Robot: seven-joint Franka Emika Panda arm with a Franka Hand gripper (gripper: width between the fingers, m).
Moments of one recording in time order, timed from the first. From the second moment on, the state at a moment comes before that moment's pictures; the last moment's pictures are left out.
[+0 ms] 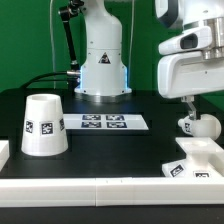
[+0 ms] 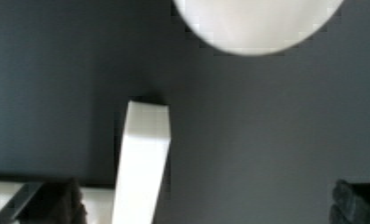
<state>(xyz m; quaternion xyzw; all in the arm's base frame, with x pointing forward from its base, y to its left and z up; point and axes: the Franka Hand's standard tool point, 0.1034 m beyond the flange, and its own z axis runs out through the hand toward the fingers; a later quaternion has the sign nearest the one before) 0.486 0.176 0.066 -0.99 -0.11 -0.10 0.06</state>
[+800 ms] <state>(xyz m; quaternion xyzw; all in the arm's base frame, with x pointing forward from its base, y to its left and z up) 0.456 0.190 0.054 -0.98 -0.14 -0.08 0.06</state>
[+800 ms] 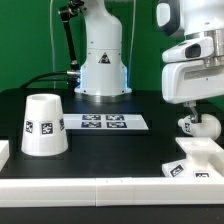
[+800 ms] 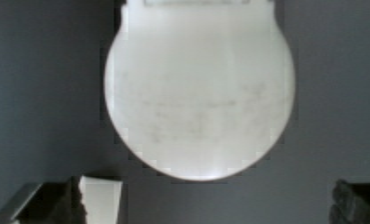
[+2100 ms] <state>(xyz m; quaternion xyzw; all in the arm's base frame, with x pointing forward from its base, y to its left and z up) 0.434 0.181 0.042 -0.93 -0.13 0.35 0.02</state>
